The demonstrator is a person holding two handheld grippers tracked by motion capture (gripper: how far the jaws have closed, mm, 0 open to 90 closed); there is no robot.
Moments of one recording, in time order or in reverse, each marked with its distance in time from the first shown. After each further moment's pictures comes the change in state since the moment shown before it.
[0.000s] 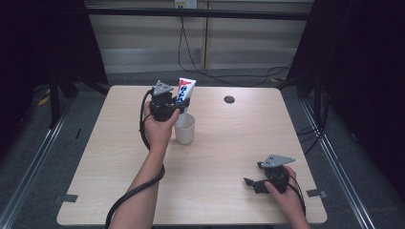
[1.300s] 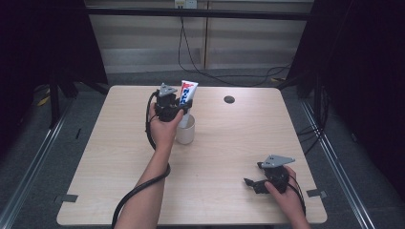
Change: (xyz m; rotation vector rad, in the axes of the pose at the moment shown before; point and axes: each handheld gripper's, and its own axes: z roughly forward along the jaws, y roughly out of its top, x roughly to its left) left arm 0.004 -0.013 0.023 0.015 0.010 -0.036; right arm 0.000 0.000 -0.001 0.003 0.001 -0.003
